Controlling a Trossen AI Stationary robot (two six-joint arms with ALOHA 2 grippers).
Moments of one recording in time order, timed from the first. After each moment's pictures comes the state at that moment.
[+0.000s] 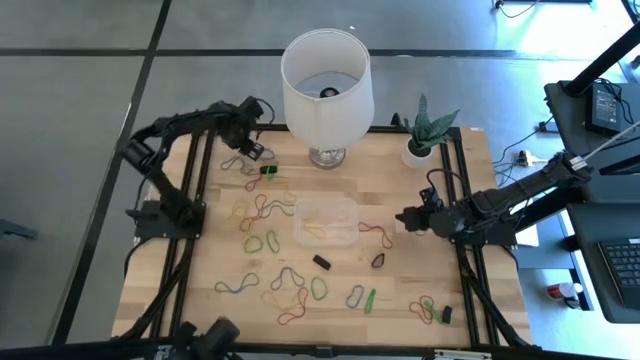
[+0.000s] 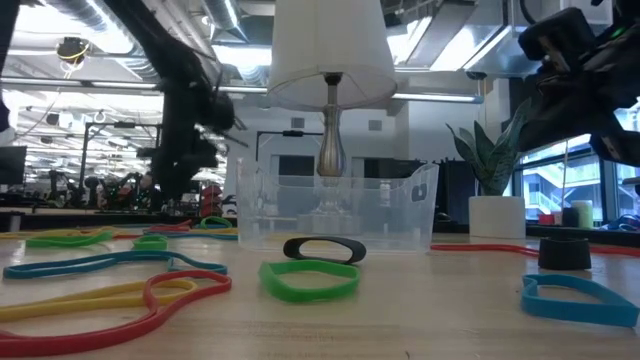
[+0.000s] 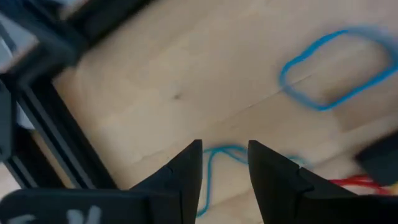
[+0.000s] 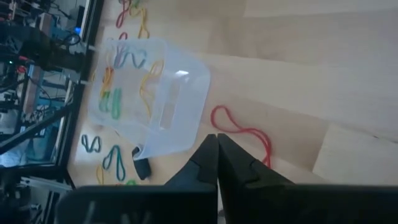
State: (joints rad) left arm 0.94 1.66 1.05 -0.87 -0.18 -0.13; right arm 0.40 0.75 0.40 -0.44 0.53 1.59
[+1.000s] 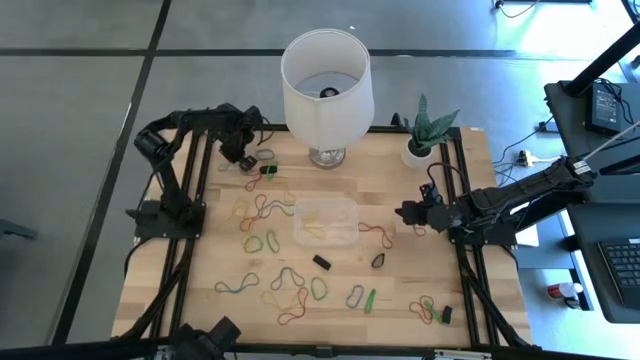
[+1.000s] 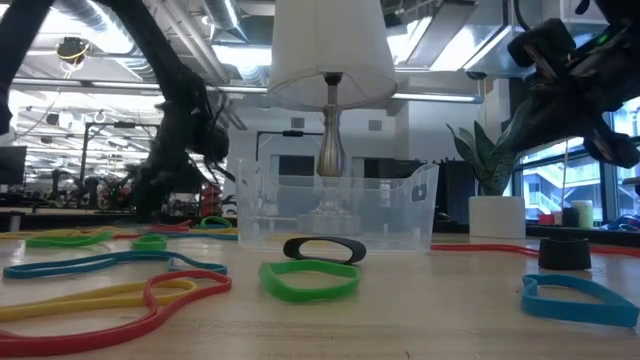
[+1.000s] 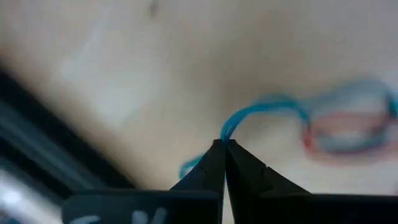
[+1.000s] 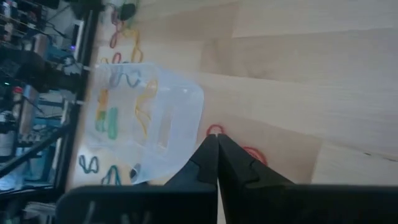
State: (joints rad) left arm 0.95 1.76 1.04 -1.00 -0.19 -0.01; right arm 0.33 0.75 0.40 -0.44 0.53 1.58
